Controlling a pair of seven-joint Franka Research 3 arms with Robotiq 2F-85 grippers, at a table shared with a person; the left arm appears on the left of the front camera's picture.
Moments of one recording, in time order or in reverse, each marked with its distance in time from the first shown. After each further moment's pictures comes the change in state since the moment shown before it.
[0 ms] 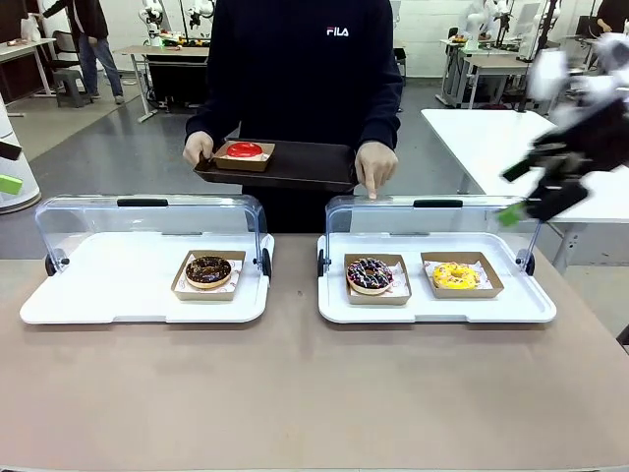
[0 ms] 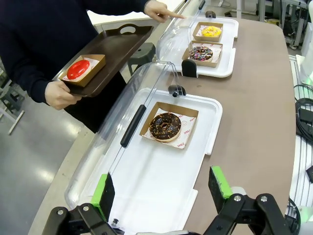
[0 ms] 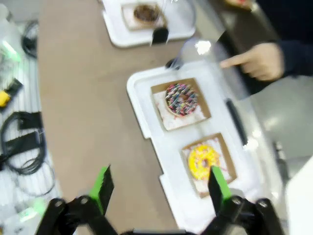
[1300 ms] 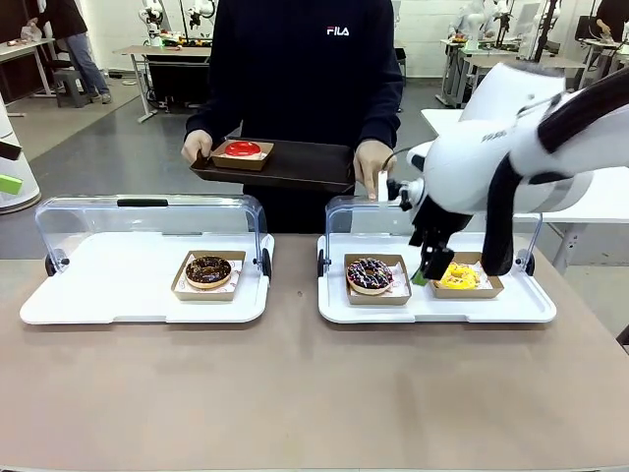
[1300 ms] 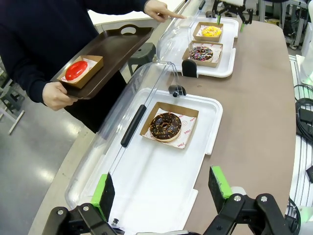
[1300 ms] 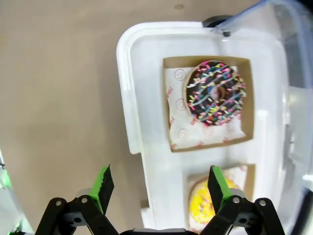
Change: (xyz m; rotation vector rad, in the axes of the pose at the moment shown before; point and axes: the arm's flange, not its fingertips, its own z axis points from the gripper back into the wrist) left arm 0.000 0.000 0.000 0.001 0.000 0.000; right arm 0.023 -0.021 -0.216 0.146 0.349 0.202
